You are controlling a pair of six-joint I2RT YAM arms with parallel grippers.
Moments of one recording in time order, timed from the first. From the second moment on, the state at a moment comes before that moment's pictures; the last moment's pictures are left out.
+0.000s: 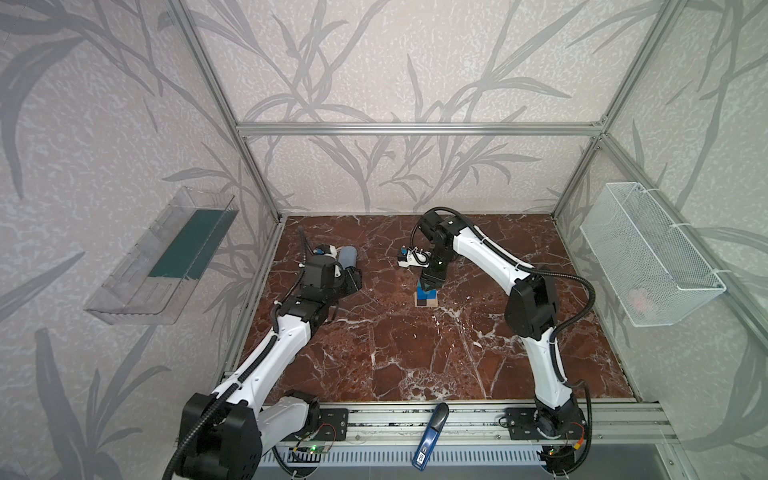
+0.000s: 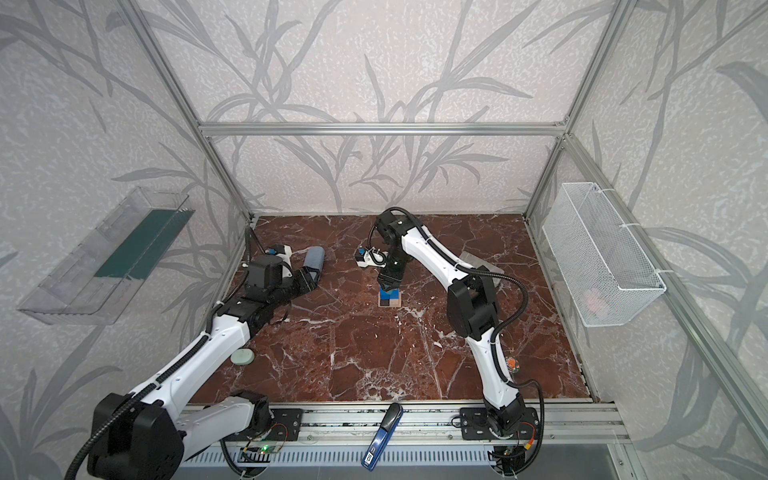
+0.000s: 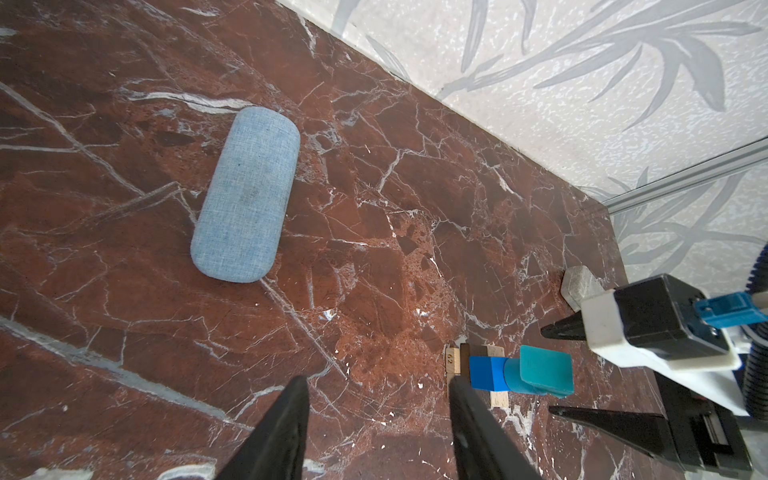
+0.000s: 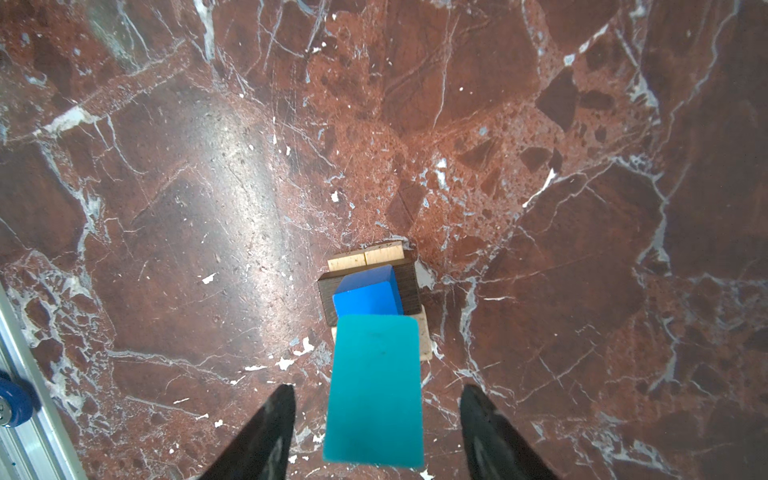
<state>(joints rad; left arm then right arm) -0.22 1.12 0.75 -0.22 0.10 -0.59 0.59 2.23 2.11 -1.28 -0.24 -0.73</state>
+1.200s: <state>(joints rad) -0.22 1.12 0.75 -0.23 0.11 -0.59 0.58 1.85 1.83 -1.00 -0.25 -0.62</state>
